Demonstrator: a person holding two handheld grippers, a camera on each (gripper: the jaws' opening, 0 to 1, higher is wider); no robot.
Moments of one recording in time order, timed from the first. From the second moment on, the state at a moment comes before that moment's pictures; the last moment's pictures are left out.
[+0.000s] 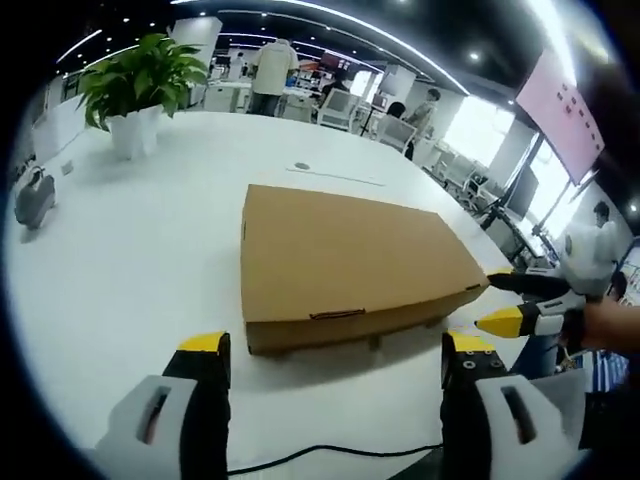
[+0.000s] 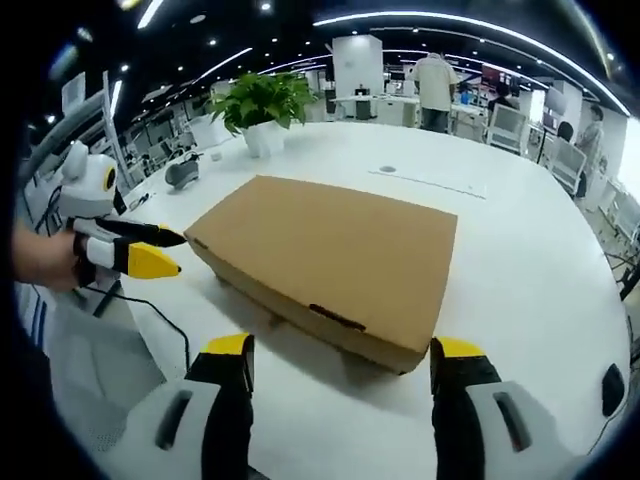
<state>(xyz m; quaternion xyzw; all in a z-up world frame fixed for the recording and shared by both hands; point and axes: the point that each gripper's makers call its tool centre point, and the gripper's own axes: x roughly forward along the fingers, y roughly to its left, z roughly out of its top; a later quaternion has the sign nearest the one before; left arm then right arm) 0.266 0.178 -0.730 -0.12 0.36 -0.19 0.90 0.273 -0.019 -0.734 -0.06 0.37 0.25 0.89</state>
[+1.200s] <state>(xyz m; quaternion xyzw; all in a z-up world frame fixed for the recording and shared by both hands) 0.240 0.163 -0.723 -0.47 0.37 -0.16 0.78 0.251 -0.014 -0.721 0.23 0.40 0.21 0.86</state>
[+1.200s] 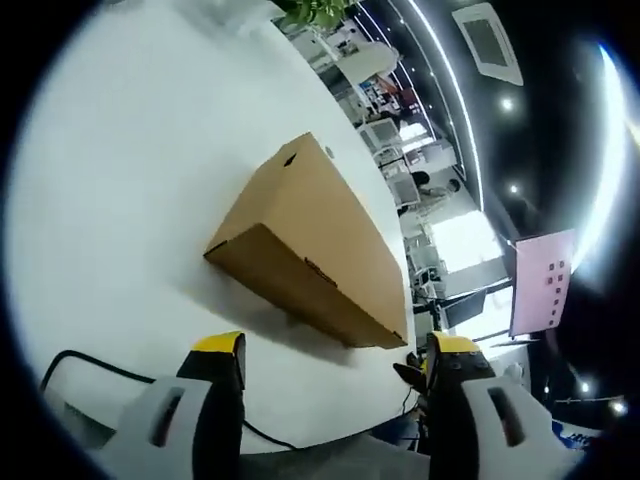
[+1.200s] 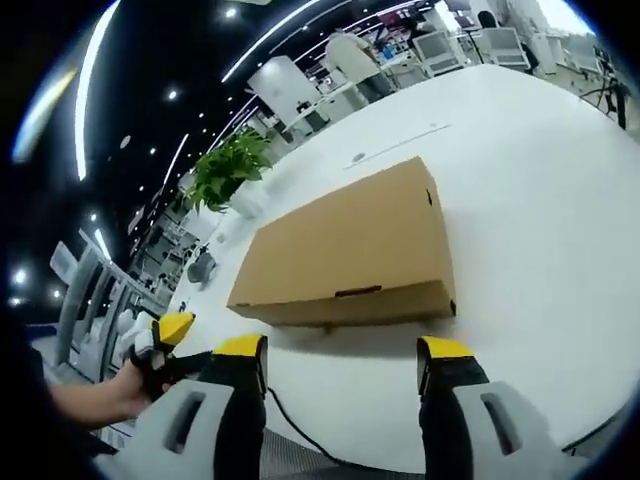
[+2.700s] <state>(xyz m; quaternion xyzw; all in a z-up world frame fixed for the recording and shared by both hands) 0.276 0.189 -0.751 -0.61 0.32 -0.01 0.73 0.285 -0.030 -0.744 0.55 0.35 0.07 0.76</state>
